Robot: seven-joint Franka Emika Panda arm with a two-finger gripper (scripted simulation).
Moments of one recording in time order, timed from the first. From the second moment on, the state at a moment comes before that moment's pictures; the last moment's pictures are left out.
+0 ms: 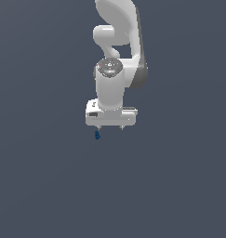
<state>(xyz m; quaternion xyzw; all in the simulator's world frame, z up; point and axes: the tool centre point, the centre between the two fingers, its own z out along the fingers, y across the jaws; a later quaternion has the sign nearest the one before) -0.003 -0.008 0.159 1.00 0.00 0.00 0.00</state>
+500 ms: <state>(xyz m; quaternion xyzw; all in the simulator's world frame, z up) 0.002 -0.001 0.174 1.00 0.02 0.01 0.00</state>
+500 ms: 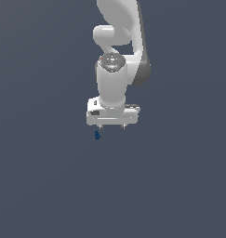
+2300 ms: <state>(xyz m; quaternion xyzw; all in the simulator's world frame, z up) -0.032 -0.067 0.112 0.97 0.24 0.00 0.00</state>
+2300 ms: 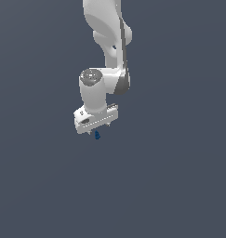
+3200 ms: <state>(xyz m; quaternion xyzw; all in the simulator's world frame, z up) -0.047 -0.087 0.092 0.95 0.31 0.00 0.00</state>
